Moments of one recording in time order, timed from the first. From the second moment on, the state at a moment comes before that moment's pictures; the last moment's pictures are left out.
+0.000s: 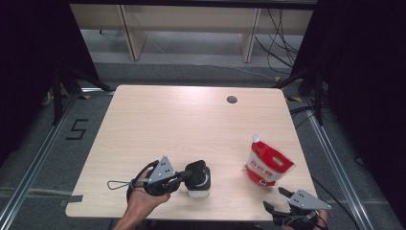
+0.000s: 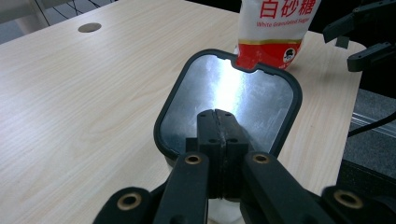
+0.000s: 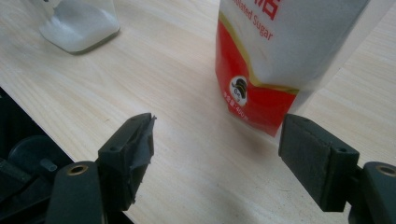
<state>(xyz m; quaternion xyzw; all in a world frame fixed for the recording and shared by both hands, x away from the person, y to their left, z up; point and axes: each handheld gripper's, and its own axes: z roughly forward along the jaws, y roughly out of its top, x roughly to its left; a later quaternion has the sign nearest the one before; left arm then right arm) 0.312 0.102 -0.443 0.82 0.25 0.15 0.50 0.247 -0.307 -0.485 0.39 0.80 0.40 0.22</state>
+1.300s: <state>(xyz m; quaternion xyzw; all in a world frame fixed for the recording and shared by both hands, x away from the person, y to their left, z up) 0.283 0.155 -0.465 0.80 0.34 0.11 0.49 0.246 -0.305 -0.485 0.39 0.80 0.40 0.21</state>
